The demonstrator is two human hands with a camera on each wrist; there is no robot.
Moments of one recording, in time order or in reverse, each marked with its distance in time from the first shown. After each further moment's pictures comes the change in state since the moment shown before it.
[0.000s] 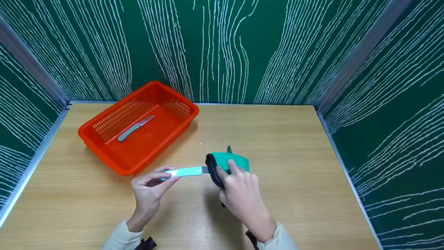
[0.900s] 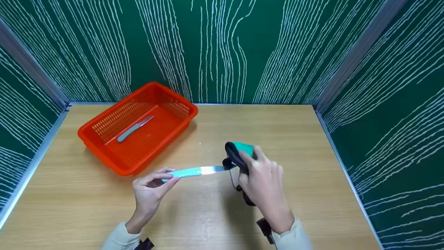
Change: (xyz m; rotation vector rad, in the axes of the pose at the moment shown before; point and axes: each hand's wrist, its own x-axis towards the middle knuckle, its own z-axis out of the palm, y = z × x) left_hand -0.007 -0.001 -0.004 0.068 -0.034 -0.074; right_hand 0.004 0.029 -0.031 -0.001 0.086 0.221
